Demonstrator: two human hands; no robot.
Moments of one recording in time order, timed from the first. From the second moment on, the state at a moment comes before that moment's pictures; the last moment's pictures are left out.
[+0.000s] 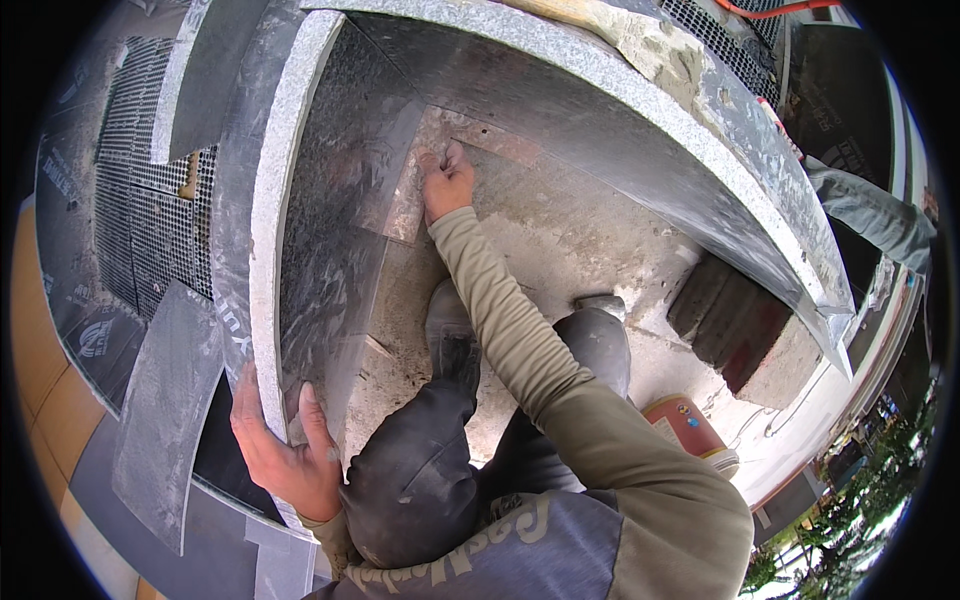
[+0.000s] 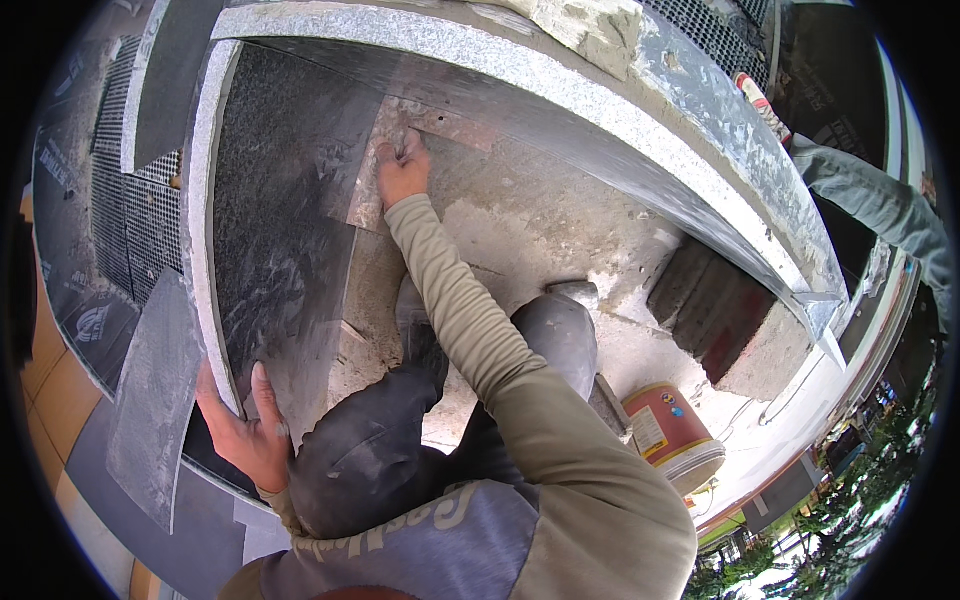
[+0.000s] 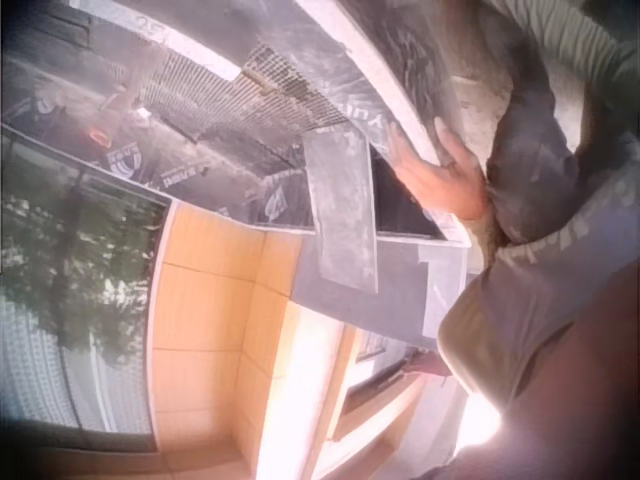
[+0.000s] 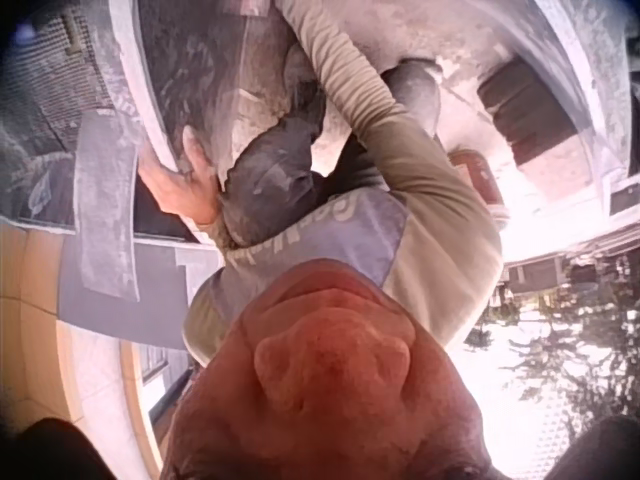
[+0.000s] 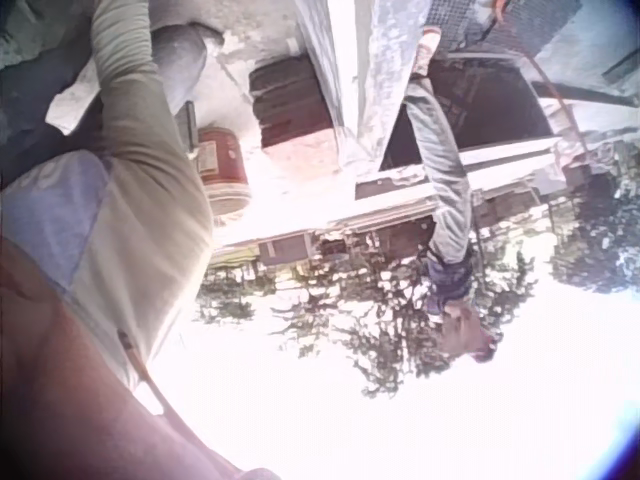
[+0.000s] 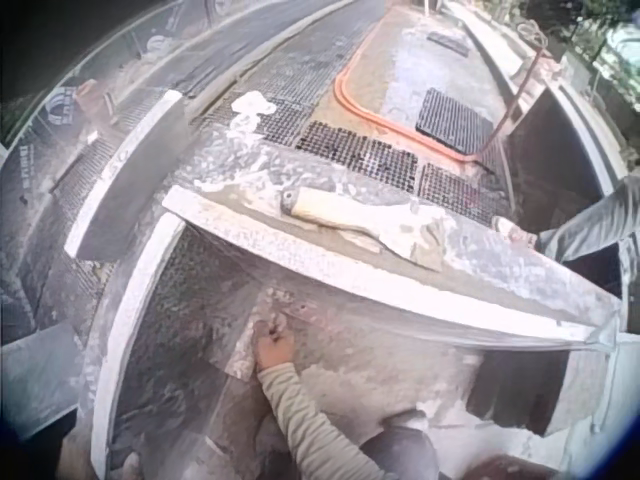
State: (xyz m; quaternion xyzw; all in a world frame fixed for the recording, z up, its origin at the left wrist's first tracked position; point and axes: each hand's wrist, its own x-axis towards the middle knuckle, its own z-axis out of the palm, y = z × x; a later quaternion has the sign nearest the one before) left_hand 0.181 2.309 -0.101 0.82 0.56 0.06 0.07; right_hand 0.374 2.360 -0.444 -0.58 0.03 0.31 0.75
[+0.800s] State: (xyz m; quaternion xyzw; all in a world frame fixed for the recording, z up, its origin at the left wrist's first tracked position) left_hand 0.187 2.310 -0.090 0.82 0.56 0.06 0.08; right_hand 0.361 2.322 -0.346 -0.61 0.04 0.35 0.71
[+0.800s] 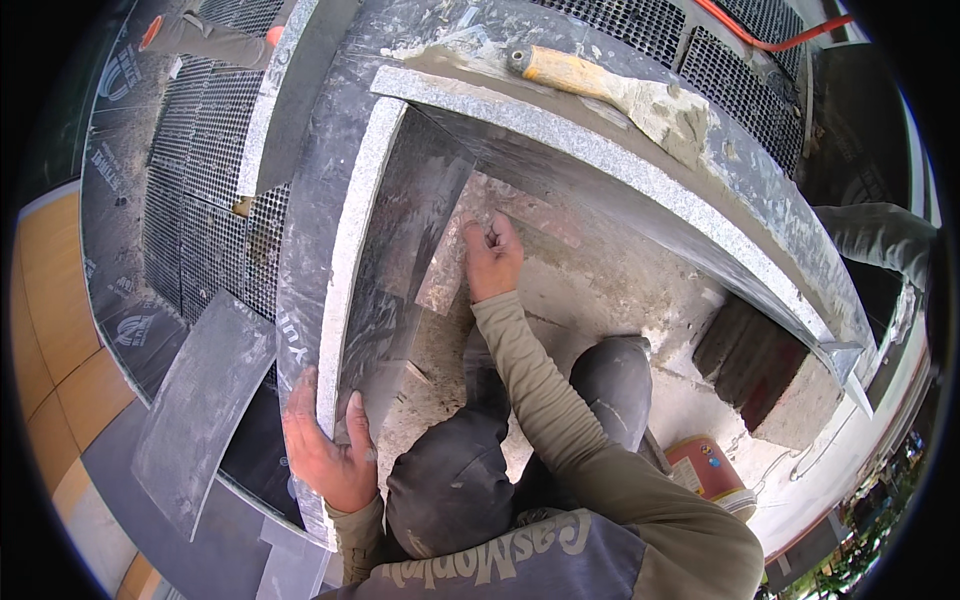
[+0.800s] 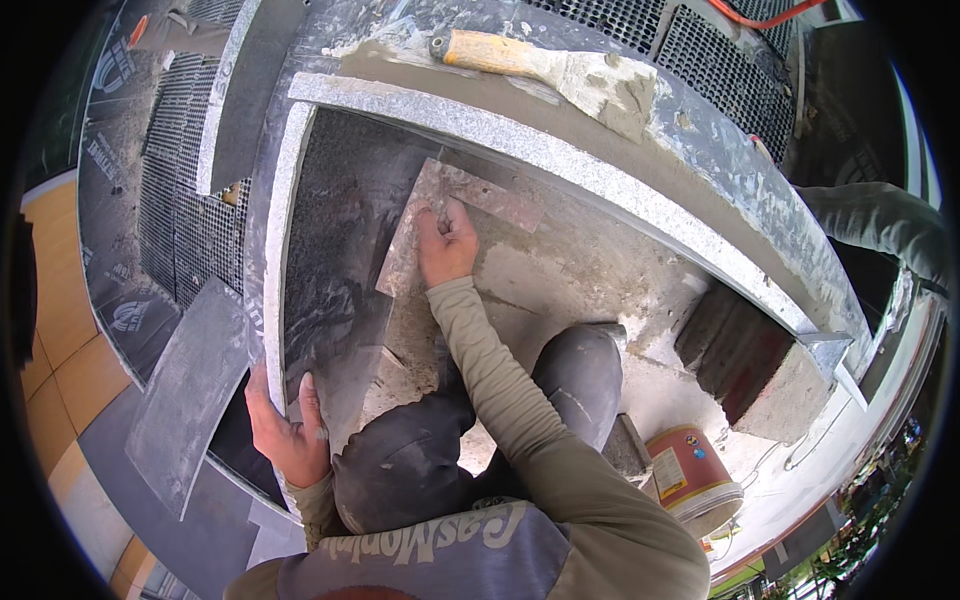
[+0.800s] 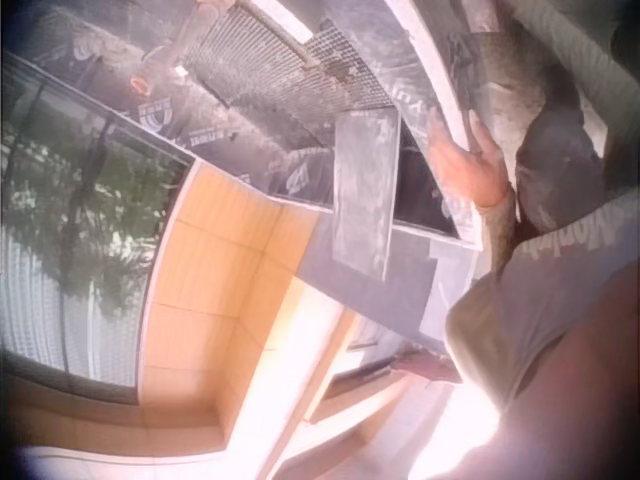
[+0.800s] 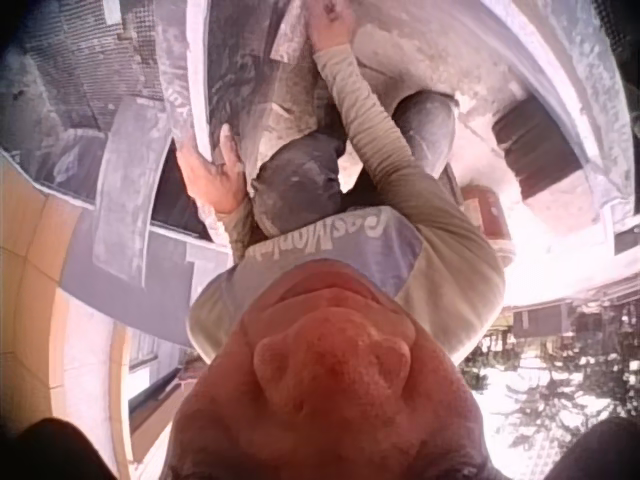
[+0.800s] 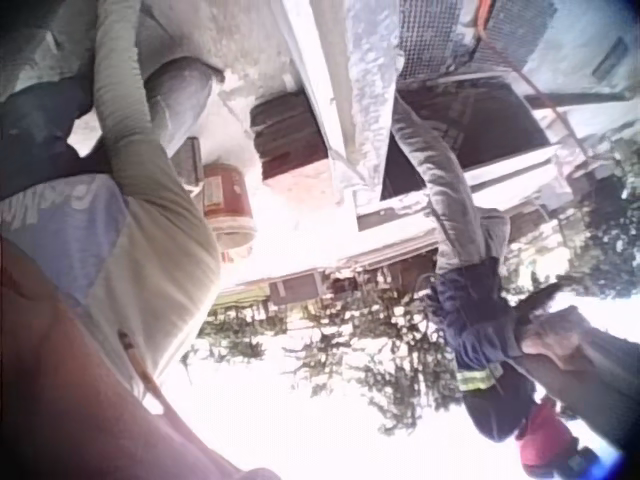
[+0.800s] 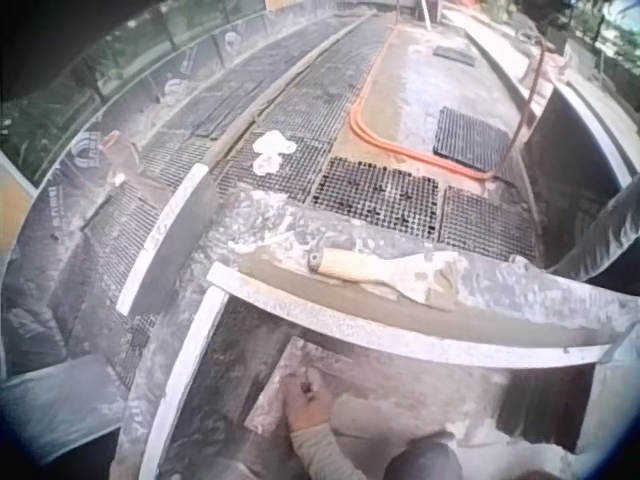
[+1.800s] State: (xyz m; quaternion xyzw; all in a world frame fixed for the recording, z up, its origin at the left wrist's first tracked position) left_hand 0.179 2.321 -0.071 0.82 0.54 0.08 0.19; right_hand 0.376 2.366 -0.190 -0.53 0.02 0.33 0.78
